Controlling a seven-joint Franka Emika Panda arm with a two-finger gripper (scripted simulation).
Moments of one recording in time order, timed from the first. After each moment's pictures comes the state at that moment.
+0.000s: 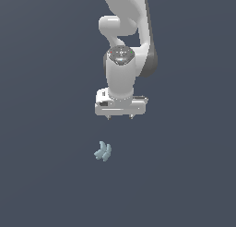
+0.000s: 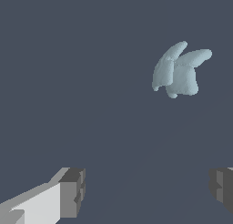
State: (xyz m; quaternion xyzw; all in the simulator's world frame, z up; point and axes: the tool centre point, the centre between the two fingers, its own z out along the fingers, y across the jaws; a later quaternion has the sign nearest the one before) arm 0.001 0.009 0.167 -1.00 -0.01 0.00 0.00
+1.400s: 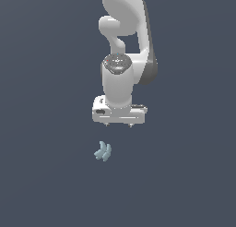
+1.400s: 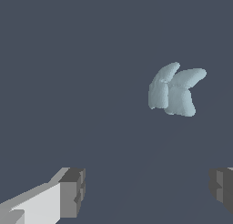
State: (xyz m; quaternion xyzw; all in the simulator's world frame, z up) arm 0.037 0.004 0.162 -1.00 0.03 -0.01 0.01
